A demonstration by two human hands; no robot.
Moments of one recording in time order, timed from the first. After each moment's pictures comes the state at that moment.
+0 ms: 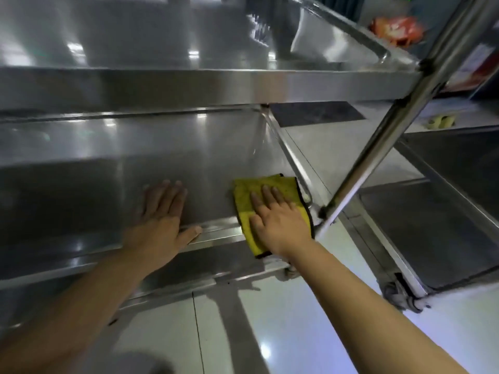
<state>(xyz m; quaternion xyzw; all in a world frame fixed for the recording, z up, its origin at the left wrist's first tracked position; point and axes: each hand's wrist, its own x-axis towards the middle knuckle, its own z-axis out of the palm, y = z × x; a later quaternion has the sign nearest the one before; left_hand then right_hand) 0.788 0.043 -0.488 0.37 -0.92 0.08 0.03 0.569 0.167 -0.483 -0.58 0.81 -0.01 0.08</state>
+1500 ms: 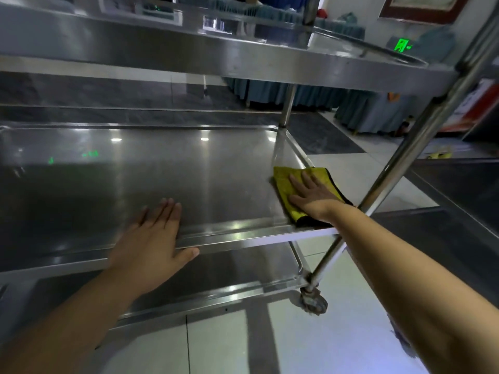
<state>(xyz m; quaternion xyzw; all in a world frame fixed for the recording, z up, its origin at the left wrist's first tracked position) 0.817 0.059 -0.498 0.40 -0.91 0.05 0.02 0.456 0.123 -0.484 -0.54 0.83 0.03 0.12</state>
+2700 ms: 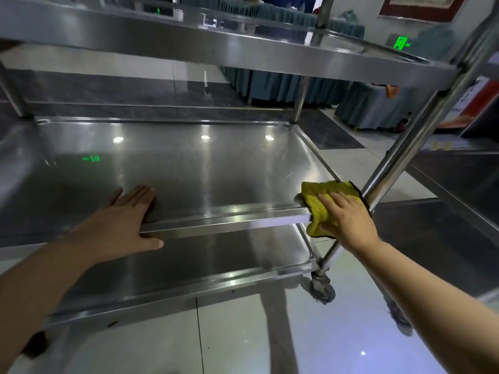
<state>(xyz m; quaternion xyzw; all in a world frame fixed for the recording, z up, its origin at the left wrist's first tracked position) 0.895 0.028 -0.490 0.38 -0.93 0.01 -0.02 0.487 0.242 -0.507 -0.60 0.78 -0.03 -0.14</state>
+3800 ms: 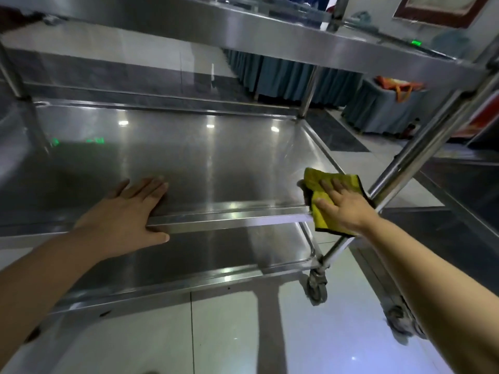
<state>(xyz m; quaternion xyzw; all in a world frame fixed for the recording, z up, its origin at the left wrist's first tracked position) 0.891 0.041 -0.500 0.37 -0.93 0.05 -0.01 0.482 0.204 -0.478 -0.53 0.84 0.04 0.04</state>
